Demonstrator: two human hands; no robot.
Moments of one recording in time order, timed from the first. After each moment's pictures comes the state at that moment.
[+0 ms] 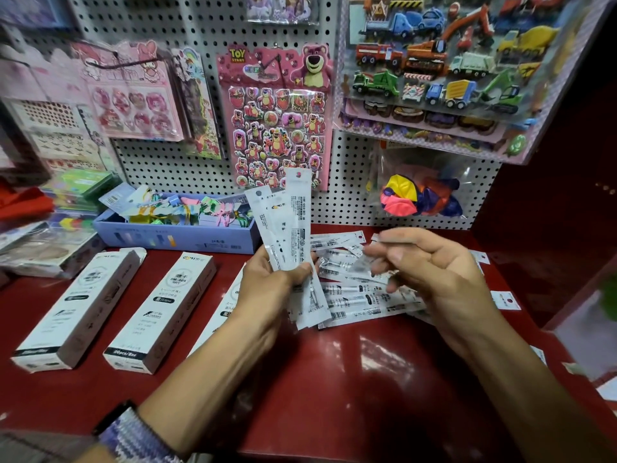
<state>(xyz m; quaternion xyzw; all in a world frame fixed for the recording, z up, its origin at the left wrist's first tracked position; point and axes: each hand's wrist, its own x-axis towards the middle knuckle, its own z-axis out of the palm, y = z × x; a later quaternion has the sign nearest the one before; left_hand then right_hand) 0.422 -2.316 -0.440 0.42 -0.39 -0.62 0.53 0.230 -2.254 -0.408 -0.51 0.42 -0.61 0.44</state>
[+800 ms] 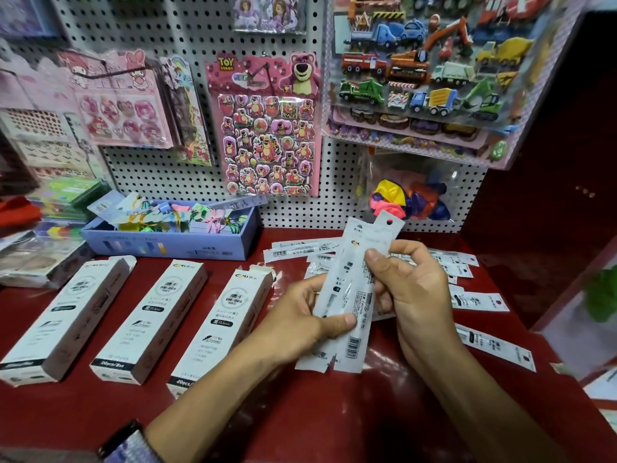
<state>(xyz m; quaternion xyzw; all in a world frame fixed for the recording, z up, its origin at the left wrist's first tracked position) 0.404 -2.291 -0.445 0.32 -0.61 -0.64 0.33 0.254 -2.259 -0.425 -0.37 0.43 -0.70 0.43</state>
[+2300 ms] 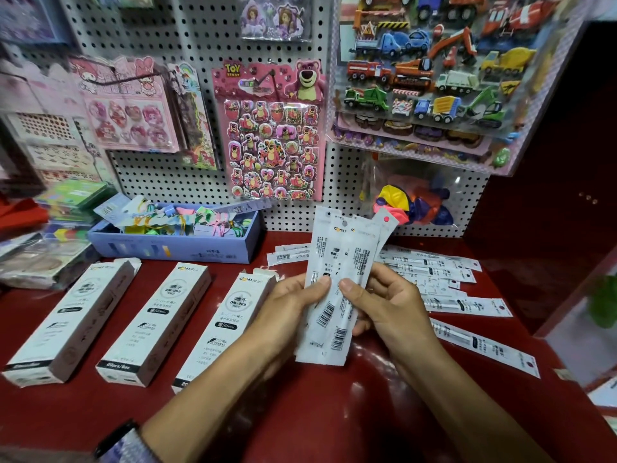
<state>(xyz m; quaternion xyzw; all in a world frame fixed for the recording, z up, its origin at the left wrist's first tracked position) 0.411 -2.296 -0.439 0.34 -0.45 -0.73 0.39 0.264 -2.261 -0.445 -0.45 0.48 -0.60 0.46</state>
